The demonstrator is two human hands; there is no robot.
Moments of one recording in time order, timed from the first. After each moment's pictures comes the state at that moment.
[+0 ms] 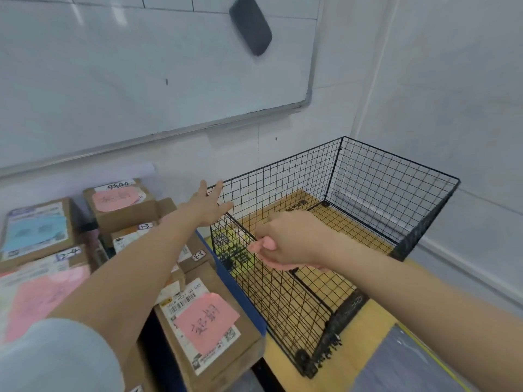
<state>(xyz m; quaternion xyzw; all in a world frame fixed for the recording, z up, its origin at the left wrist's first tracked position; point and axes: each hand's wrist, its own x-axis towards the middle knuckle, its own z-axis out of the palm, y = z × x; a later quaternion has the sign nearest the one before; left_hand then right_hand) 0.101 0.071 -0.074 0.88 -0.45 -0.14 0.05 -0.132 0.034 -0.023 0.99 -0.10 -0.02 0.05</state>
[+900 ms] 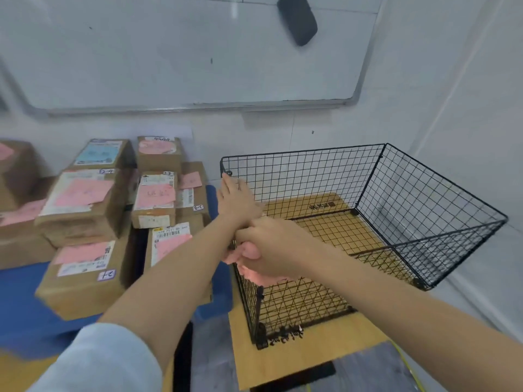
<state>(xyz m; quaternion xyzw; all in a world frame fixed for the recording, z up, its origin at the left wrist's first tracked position) -0.058 0.052 -0.094 0.95 -0.25 -0.04 0.16 -0.216 0.022 -0.039 0.99 0.12 0.03 -0.03</state>
